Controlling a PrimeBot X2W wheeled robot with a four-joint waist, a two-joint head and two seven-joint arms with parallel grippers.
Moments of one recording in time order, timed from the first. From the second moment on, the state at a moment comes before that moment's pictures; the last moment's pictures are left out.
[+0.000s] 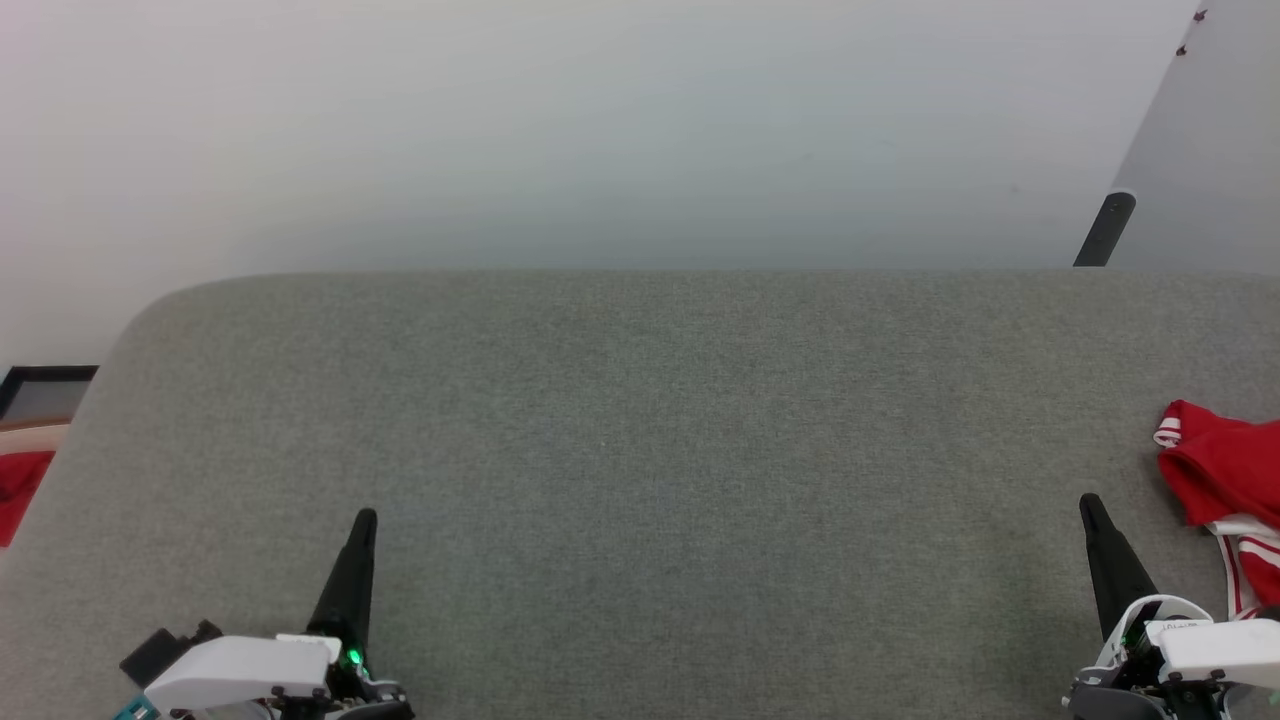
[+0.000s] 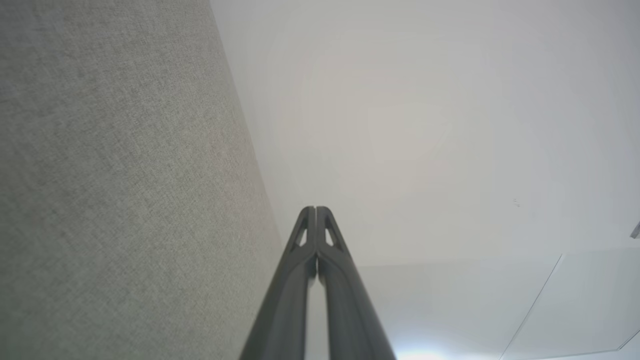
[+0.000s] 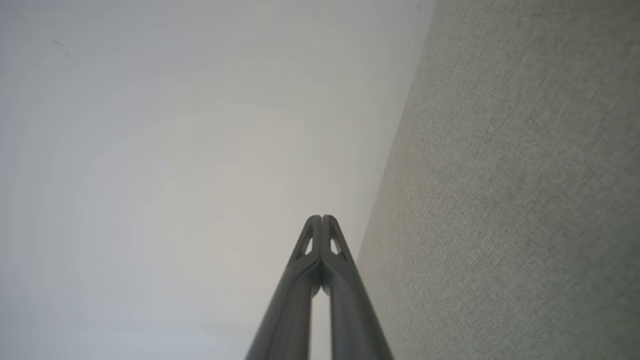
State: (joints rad) left arm -0.08 0.08 0.08 0.23 -1.53 -0.13 0.06; right arm -0.09 -0.06 -0.11 0.23 1.51 0.13 0.10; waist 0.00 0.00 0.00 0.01
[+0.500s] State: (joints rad) left arm -0.10 0.07 0.09 0.24 -1.62 -0.13 0.09; right arm -0.10 -0.05 -0.11 0.24 1.60 0.13 0.11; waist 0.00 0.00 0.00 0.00
